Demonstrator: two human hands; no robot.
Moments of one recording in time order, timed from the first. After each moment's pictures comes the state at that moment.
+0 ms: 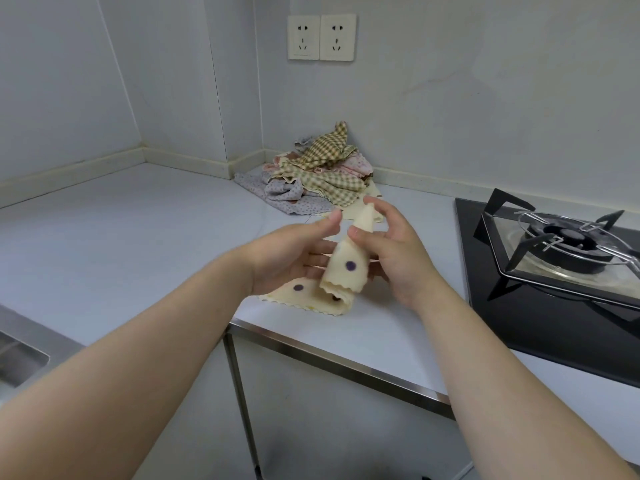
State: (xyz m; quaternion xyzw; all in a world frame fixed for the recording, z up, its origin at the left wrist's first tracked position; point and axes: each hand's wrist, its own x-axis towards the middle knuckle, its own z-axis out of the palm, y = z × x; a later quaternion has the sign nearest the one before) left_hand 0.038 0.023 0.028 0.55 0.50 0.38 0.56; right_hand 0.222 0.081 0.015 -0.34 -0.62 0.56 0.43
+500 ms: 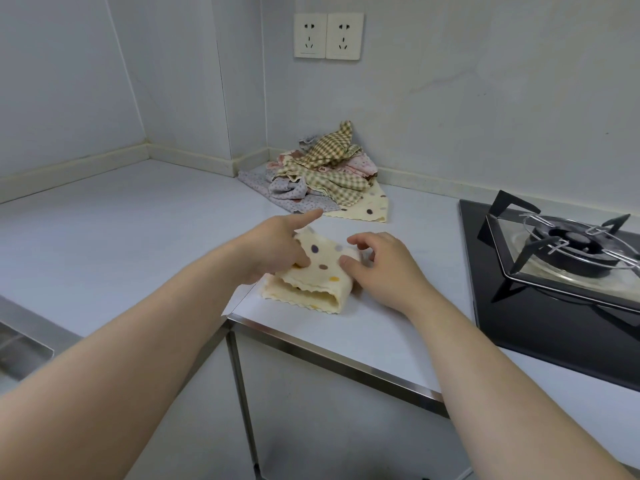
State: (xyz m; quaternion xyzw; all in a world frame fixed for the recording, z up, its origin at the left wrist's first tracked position) left_hand 0.025 0.023 0.035 0.53 0.69 0.33 0.36; right_hand 0.220 0.097 -0.017 -0.45 -0.81 0.23 0.29
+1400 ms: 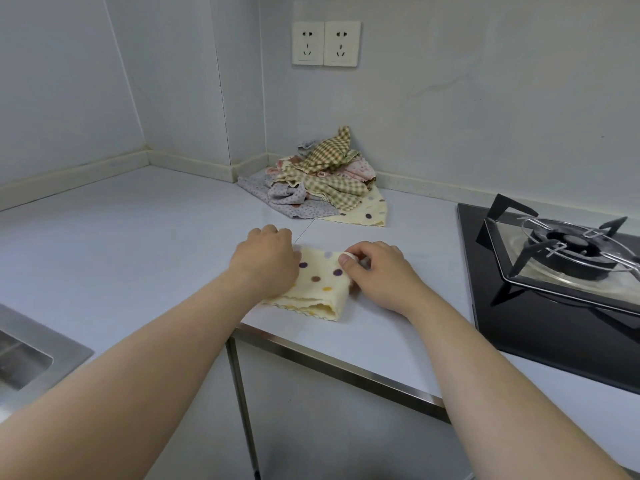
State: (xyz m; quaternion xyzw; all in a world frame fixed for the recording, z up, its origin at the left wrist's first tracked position) left_hand 0.017 0.037 0.000 0.60 0.79 0.10 -0.01; right_hand 0.218 0.102 -0.017 -0.46 -0.83 0.21 0.23
